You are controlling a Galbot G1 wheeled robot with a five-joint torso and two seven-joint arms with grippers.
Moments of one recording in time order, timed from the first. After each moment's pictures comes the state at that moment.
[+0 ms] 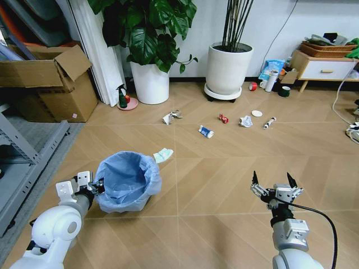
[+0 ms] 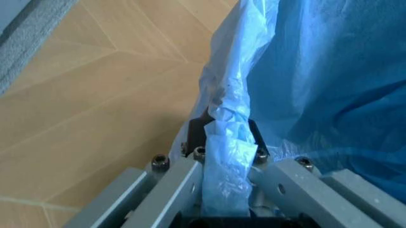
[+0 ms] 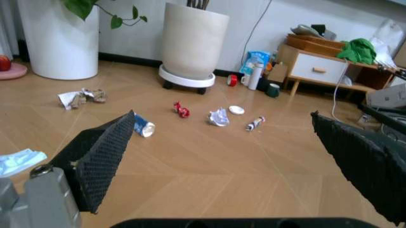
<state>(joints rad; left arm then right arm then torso) 1.36 -1.09 -0.63 -2.09 -0.80 0.71 -0.39 -1.68 1.61 0.70 2.22 -0.13 -0.06 0.04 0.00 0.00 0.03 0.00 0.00</state>
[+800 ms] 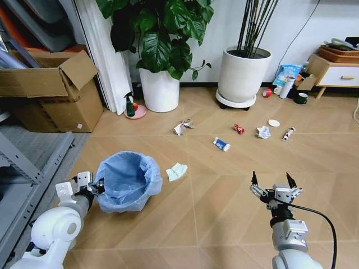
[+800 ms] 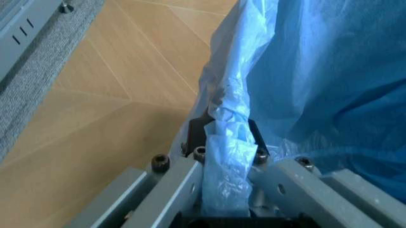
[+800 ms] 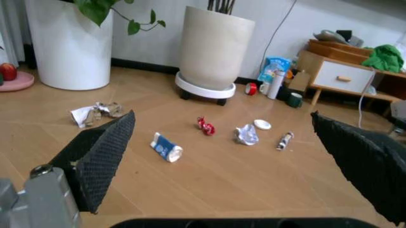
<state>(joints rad) 1.36 -1.09 -0.63 -2.09 -0.79 0.71 -0.37 -1.68 1.61 0.69 2.21 -0.14 -0.05 0.03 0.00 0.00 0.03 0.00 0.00</state>
